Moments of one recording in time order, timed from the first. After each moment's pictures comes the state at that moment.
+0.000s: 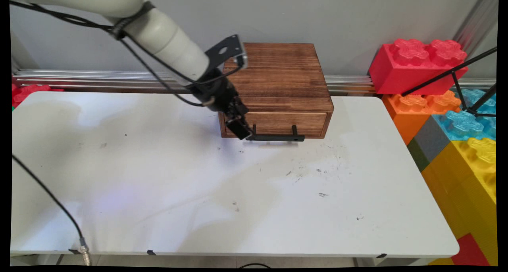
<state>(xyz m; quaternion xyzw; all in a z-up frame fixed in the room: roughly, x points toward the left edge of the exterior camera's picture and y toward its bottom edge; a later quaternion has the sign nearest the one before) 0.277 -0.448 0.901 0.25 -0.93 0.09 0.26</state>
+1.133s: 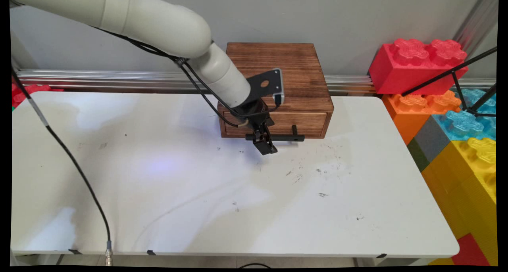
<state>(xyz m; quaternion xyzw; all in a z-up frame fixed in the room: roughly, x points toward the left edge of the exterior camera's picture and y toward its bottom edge) 0.211 -0.491 0.829 0.15 -0.96 0.12 0.22</state>
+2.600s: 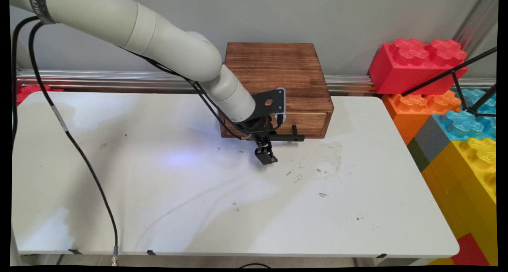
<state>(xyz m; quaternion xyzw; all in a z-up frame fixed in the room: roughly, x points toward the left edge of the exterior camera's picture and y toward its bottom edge) 0.202 -0.498 0.781 0.11 -0.96 0.13 0.20</state>
